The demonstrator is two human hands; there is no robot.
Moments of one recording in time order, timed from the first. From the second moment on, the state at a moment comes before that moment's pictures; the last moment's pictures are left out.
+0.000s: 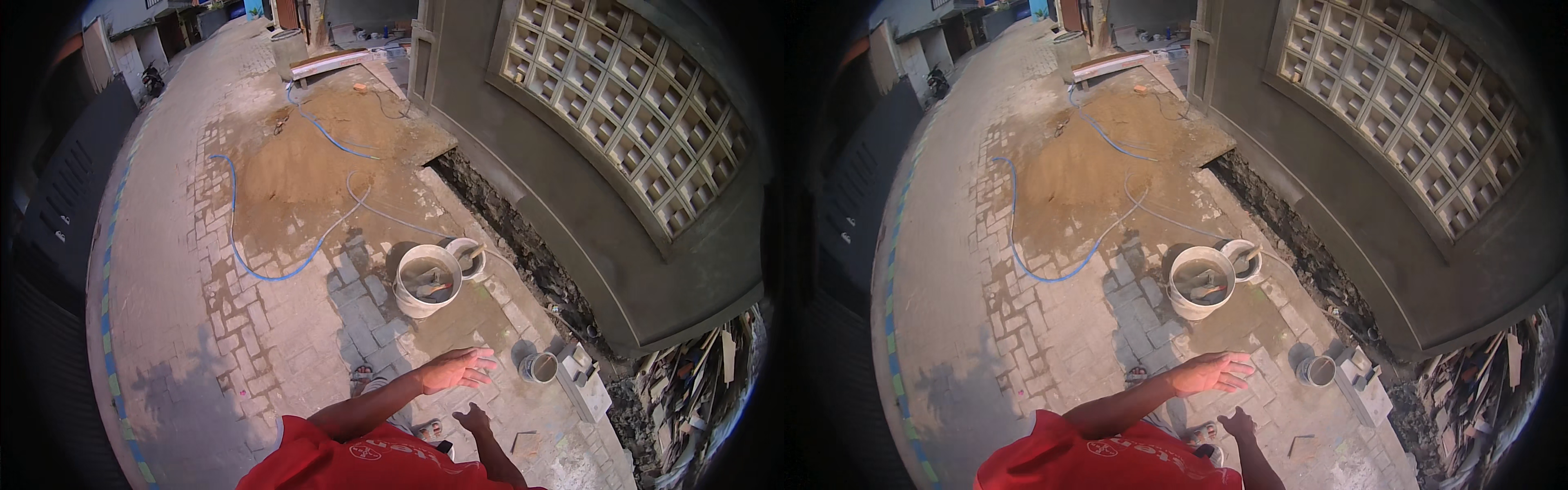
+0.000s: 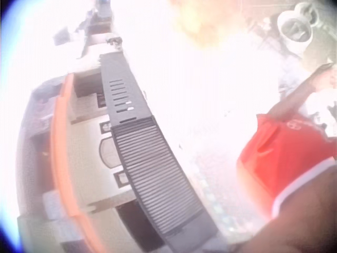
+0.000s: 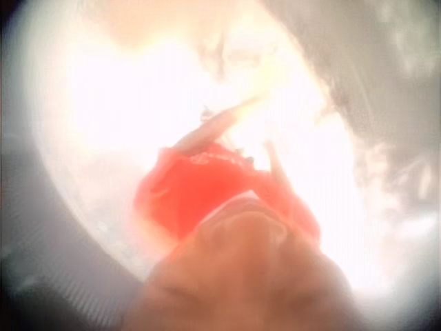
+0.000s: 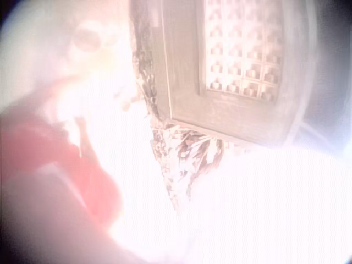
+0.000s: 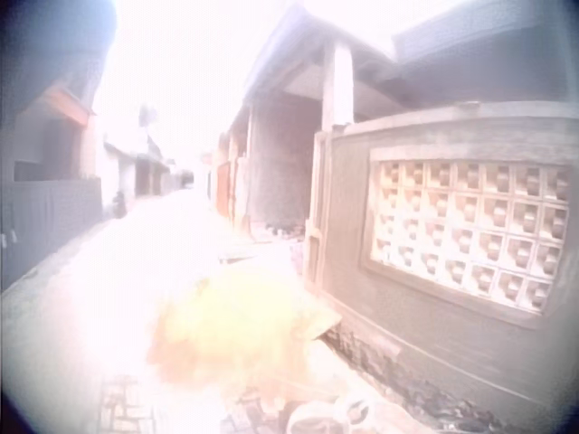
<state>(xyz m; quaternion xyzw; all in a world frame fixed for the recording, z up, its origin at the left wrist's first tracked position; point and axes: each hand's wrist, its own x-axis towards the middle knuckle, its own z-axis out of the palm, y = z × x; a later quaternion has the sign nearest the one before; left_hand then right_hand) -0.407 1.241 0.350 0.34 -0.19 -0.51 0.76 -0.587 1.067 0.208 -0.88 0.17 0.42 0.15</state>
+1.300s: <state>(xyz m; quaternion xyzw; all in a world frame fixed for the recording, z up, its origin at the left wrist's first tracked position) 0.314 1.535 0.484 0.79 -0.24 0.30 0.48 0.386 1.341 0.180 -0.49 0.28 0.36 0.74</state>
